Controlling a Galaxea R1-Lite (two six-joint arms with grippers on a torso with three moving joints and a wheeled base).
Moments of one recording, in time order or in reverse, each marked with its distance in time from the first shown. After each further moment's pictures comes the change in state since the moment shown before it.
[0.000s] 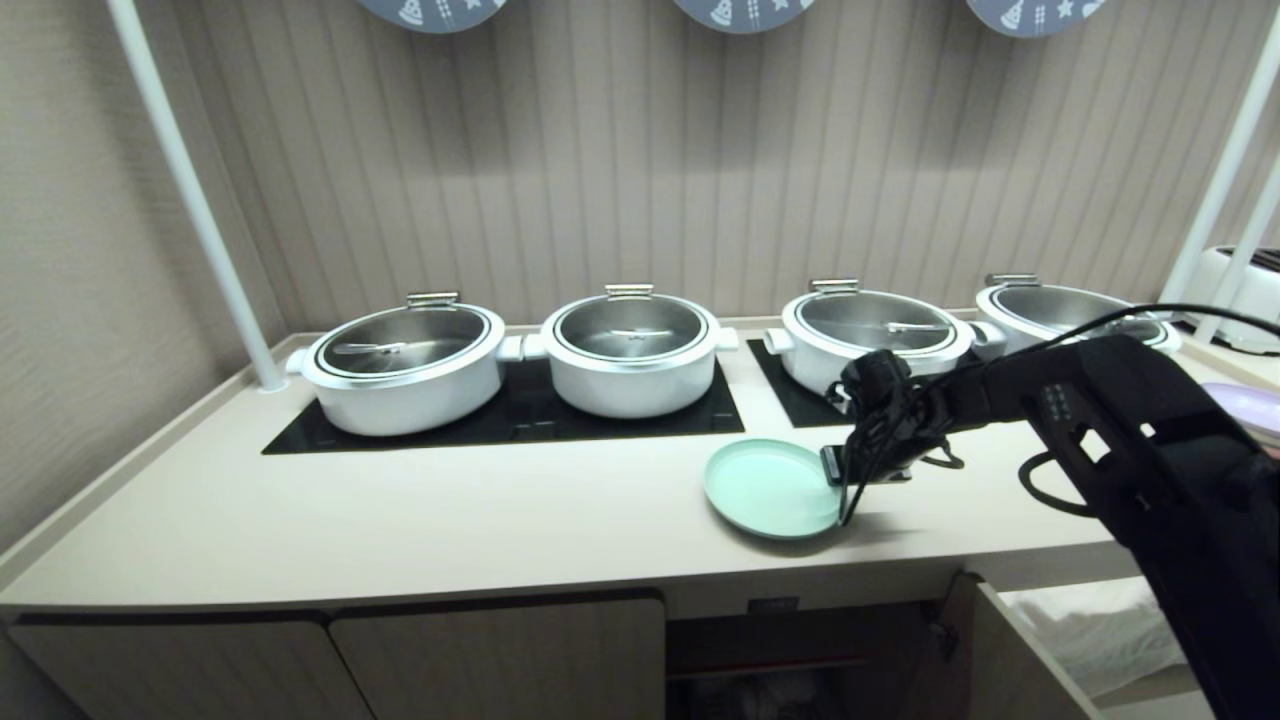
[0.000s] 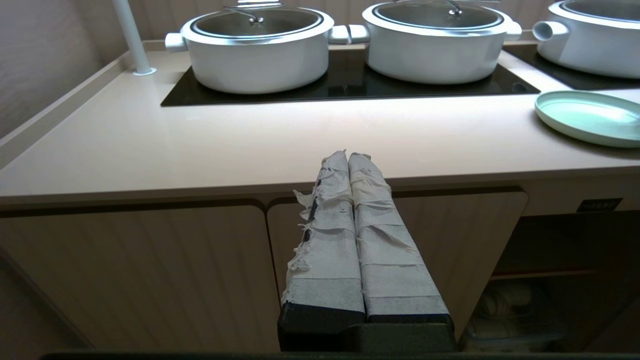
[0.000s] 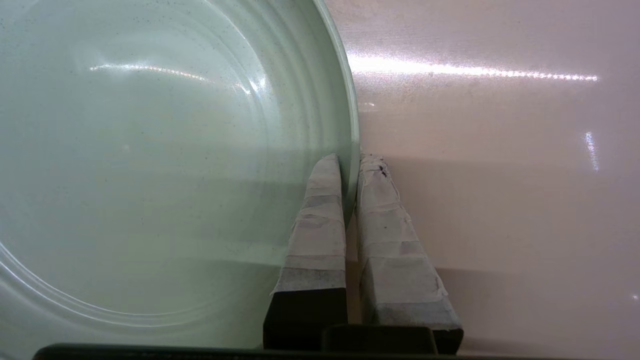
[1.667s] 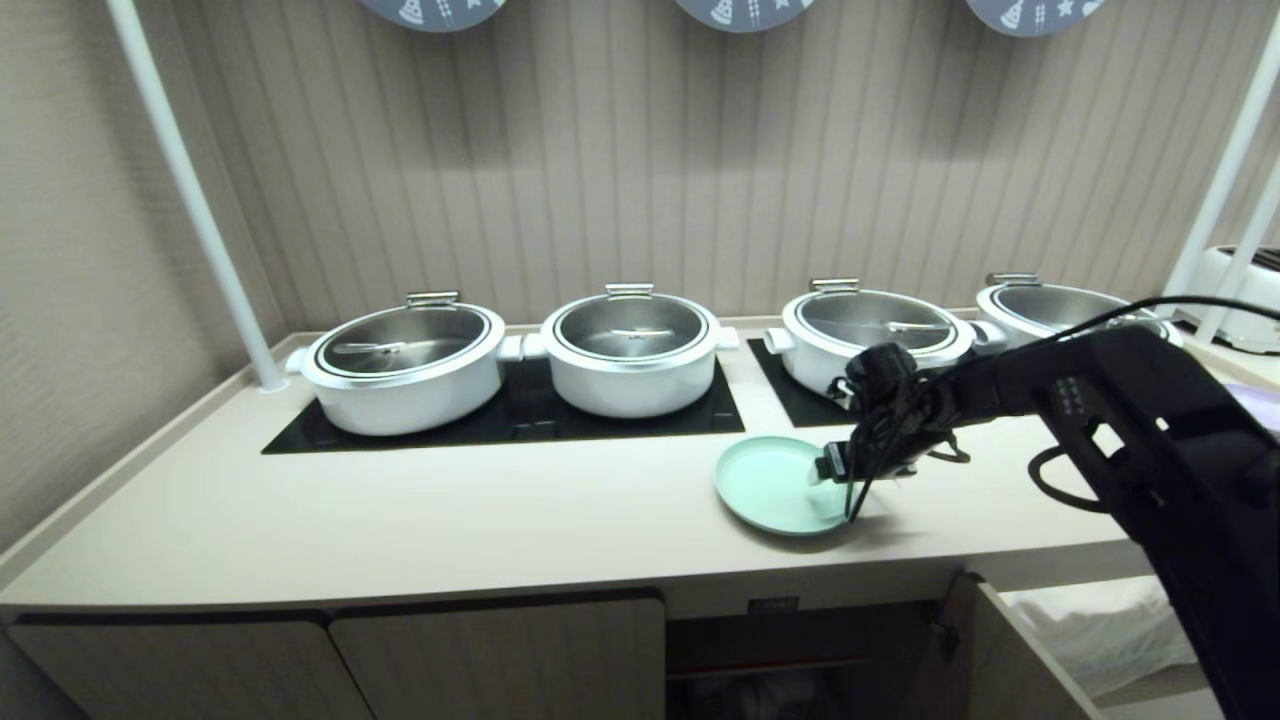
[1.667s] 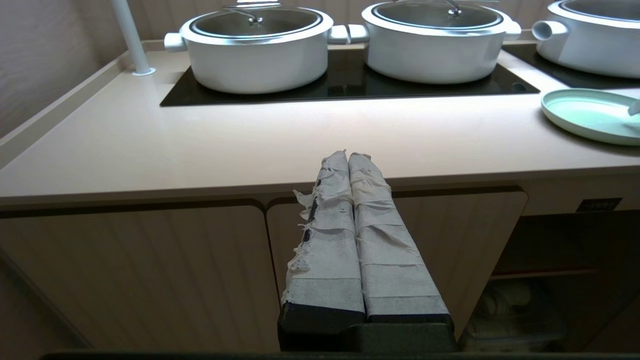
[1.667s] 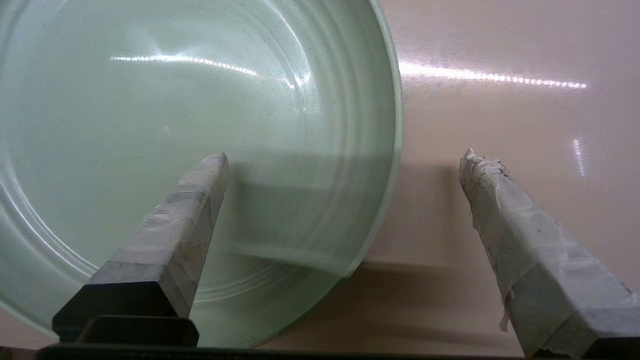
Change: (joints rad) left arm 0.000 0.000 0.000 0.000 0.000 0.000; right arm -0.009 -0.031 0.012 0.004 0.000 -0.037
